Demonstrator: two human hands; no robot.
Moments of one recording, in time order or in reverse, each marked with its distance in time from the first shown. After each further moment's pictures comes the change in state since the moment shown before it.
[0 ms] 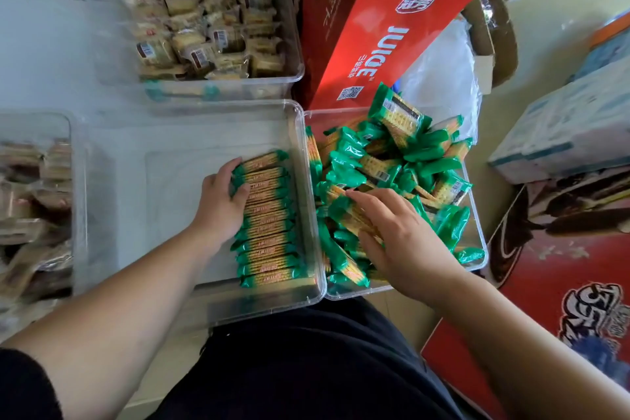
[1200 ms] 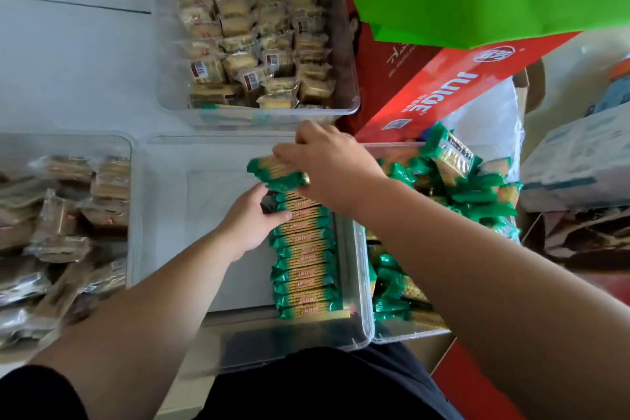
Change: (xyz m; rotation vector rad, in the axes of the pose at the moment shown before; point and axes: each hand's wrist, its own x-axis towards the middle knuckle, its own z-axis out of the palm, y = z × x) left_hand 0.018 0.017 -0.040 -0.085 -0.188 -0.032; right_hand 0.199 -0.108 0.007 -0.345 -0.183 -0.228
